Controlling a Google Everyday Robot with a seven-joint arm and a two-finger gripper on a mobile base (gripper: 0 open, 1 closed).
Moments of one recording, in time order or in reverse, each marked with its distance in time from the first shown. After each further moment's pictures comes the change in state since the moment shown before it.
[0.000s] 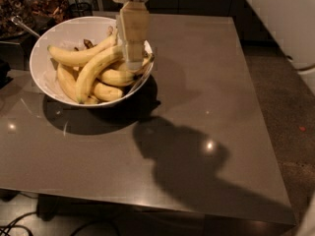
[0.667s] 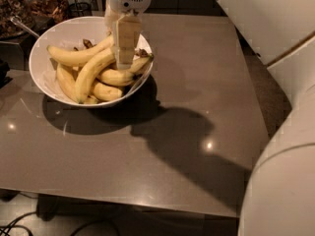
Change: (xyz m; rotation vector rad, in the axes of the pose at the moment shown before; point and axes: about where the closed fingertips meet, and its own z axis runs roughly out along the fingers) arm 0.002 -0.015 0.038 -0.088 -0.053 0.053
